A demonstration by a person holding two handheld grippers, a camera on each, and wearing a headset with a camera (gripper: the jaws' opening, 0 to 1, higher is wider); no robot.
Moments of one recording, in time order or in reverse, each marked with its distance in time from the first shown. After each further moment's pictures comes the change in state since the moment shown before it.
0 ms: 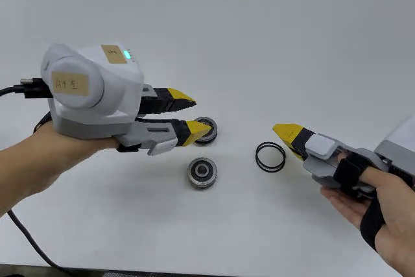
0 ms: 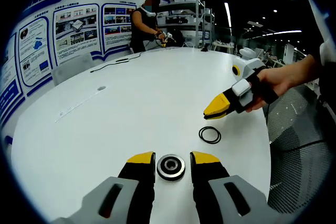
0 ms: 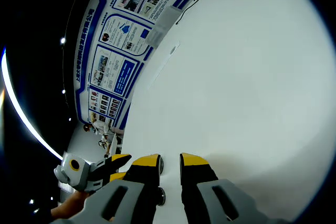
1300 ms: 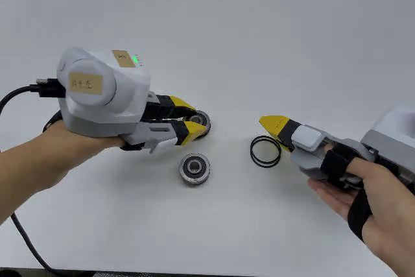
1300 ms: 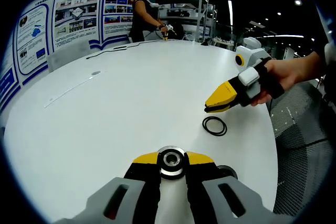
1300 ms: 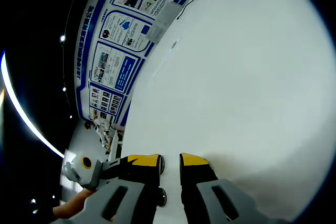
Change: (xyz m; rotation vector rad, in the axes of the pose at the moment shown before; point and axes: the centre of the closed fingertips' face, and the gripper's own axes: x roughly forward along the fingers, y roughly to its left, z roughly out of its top) left arm 0.026 0.001 -0.025 -0.055 0.052 -0.040; right arm 0.012 0.001 -0.006 0.004 0.035 0.011
